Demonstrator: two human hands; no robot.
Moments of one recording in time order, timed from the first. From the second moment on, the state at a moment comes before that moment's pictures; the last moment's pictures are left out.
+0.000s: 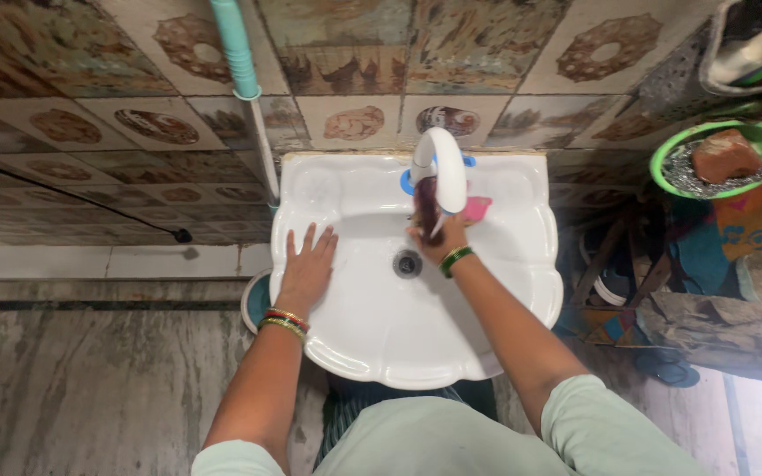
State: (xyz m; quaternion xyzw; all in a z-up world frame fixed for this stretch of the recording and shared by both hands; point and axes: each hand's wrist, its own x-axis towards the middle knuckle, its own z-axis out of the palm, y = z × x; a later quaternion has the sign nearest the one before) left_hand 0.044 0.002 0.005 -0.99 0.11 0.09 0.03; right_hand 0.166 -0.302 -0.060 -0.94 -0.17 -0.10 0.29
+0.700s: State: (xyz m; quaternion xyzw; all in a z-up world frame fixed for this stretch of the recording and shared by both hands) left_hand 0.032 0.038 -0.006 -0.99 0.02 0.01 -0.14; right_hand 0.206 -0.102 -0.023 -0.95 -0.32 -0.01 0.05
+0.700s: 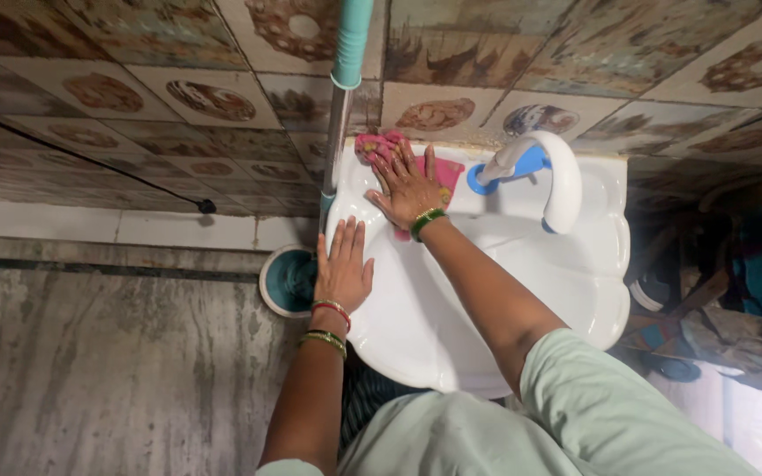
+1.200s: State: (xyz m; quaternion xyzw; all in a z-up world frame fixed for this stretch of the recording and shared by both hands) left_hand 0.029 0.037 0.022 -0.98 0.03 0.05 -0.19; right_hand -0.020 -0.213 -0.055 -0.80 -0.44 0.36 0.17
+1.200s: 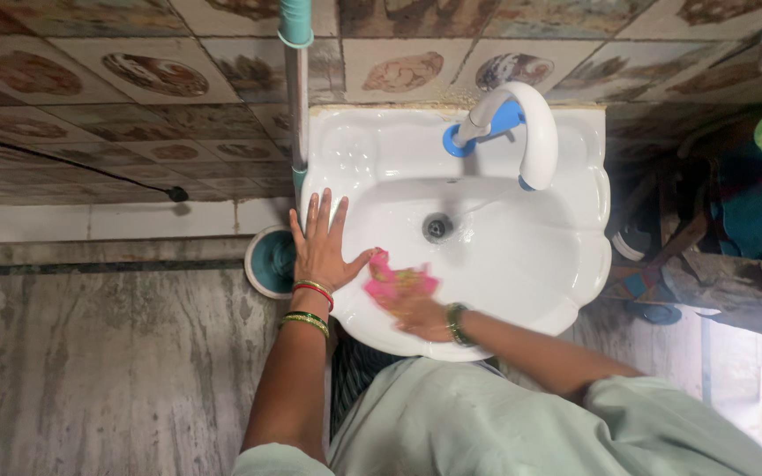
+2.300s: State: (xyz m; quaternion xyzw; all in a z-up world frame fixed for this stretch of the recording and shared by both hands) left_hand 0.025 0.037 -0.010 -0.98 0.08 -0.04 -0.17; right_hand 0.081 -0.197 -0.118 -0.88 -0.32 0.32 -0.13
